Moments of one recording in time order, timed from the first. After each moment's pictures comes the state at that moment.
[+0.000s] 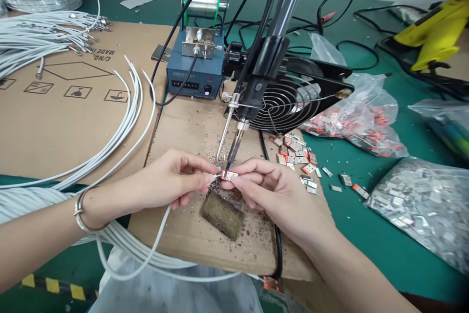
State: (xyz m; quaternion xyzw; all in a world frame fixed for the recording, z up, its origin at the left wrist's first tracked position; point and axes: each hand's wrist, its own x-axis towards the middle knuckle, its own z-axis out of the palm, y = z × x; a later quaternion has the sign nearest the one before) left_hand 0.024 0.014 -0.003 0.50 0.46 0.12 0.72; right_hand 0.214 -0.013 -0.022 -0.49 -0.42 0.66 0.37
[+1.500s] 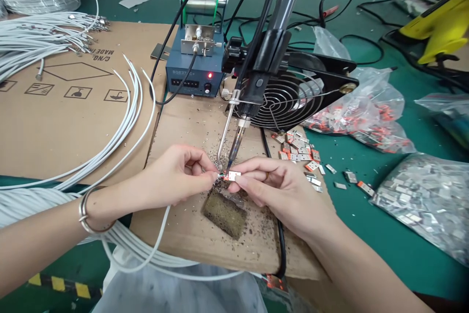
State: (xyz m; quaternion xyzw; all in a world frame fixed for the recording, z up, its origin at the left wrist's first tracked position) left_hand 0.031 0.015 0.004 0.55 0.49 0.13 0.66; right_hand 0.219 -0.011 -0.022 -0.46 -0.47 0.67 0.36
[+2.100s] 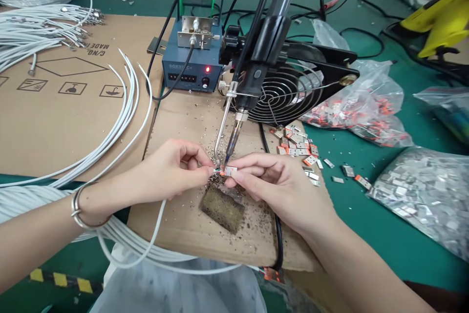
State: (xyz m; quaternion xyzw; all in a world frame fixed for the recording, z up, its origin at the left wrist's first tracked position) left_hand 0.028 0.016 0.002 0.56 0.50 0.11 0.65; right_hand 0.216 -0.012 -0.019 -0.49 -0.44 0.66 0.36
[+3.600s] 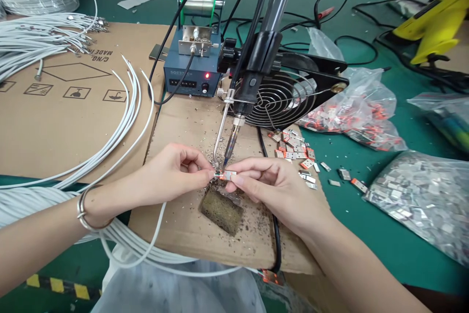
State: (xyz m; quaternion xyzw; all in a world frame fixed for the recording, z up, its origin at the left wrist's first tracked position) left_hand 0.030 0.013 0.003 0.58 0.49 0.14 0.63; right_hand 0.222 -0.012 -0.022 -0.45 -0.45 0.68 0.35
